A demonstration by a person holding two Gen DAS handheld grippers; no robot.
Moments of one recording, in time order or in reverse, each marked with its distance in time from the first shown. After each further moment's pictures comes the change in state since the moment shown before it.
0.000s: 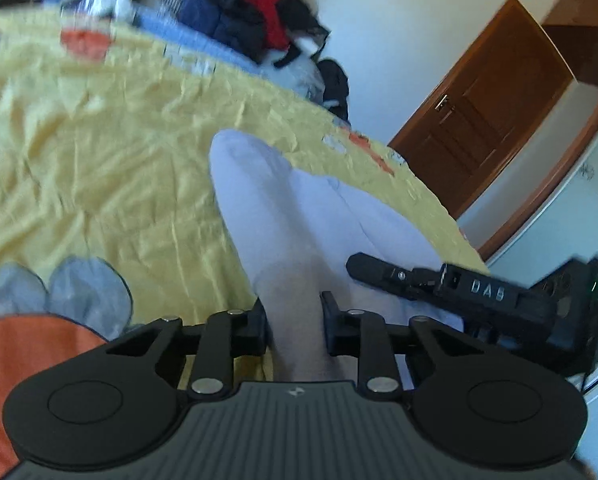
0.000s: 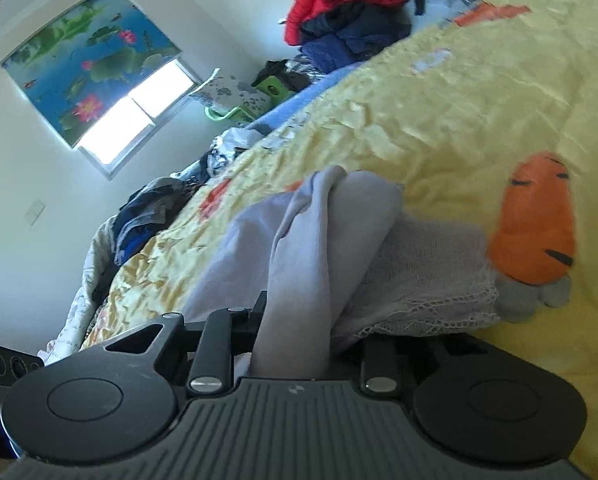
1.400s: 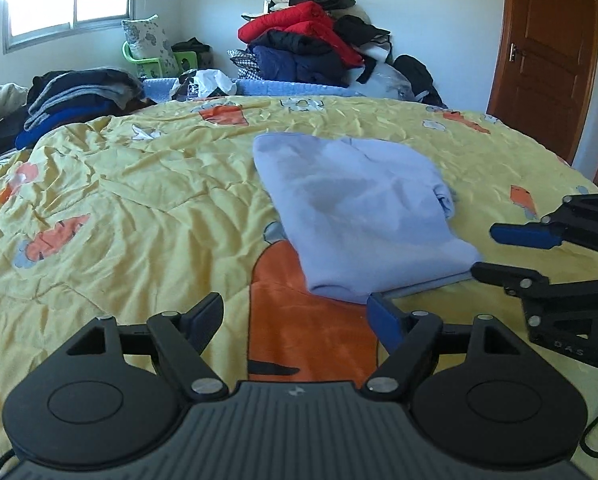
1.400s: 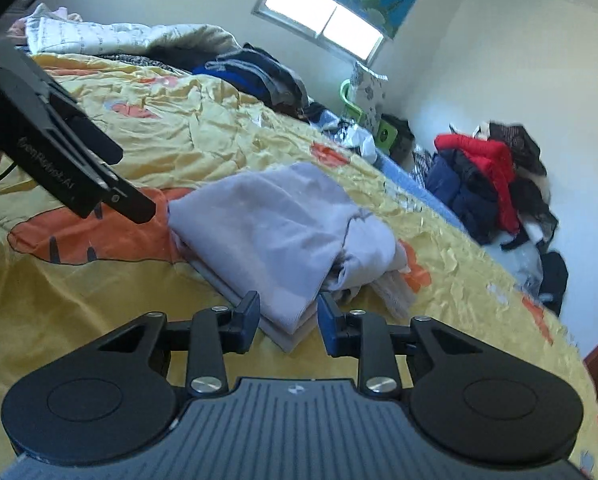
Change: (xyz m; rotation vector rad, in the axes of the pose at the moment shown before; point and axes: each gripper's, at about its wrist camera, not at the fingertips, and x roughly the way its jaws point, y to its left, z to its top) left arm -0.129 -0.009 -0.064 0.274 -0.047 0.465; right arm -0.052 0.154 -0.134 -1.148 0.045 -0.243
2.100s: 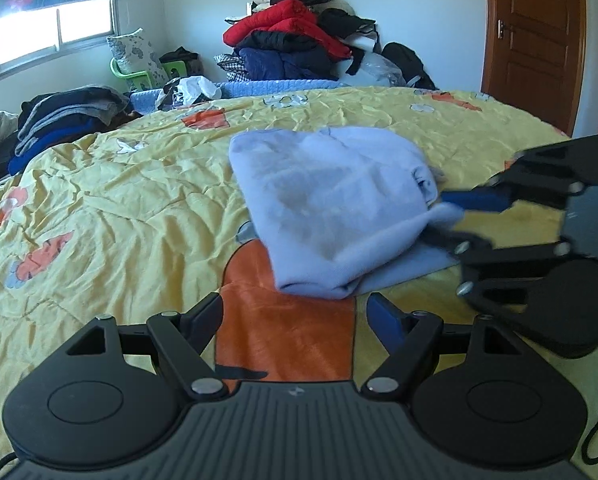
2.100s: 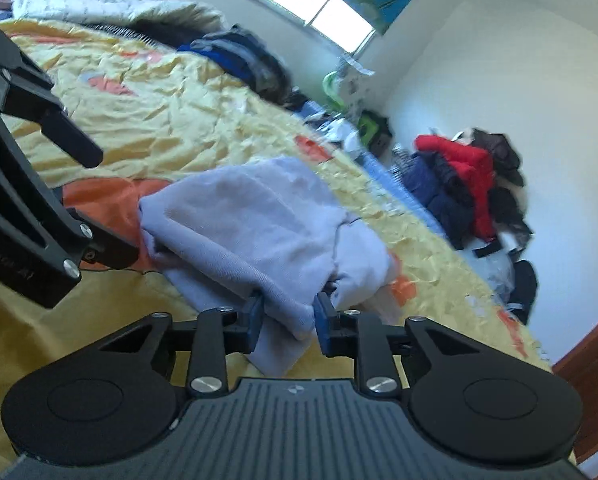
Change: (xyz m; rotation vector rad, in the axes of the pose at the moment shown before) left arm 0.006 -0.029 -0.003 0.086 0.002 0.022; right arm 0.041 0.017 0.015 -0.093 0.042 -0.091
